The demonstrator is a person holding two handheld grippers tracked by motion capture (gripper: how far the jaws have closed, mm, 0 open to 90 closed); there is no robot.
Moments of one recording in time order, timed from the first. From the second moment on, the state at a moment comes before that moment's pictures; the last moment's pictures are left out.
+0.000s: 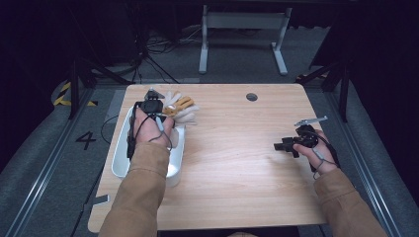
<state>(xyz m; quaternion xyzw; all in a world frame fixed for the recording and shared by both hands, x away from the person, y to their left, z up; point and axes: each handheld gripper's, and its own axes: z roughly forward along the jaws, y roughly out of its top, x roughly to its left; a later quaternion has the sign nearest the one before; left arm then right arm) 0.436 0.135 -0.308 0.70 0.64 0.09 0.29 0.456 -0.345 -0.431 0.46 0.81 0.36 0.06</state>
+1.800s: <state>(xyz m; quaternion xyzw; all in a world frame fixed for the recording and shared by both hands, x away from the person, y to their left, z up) 0.449 0.176 -0.361 0.64 0.73 0.04 0.22 0.452 -0.354 -0.432 0.46 0.81 0.35 0.07</state>
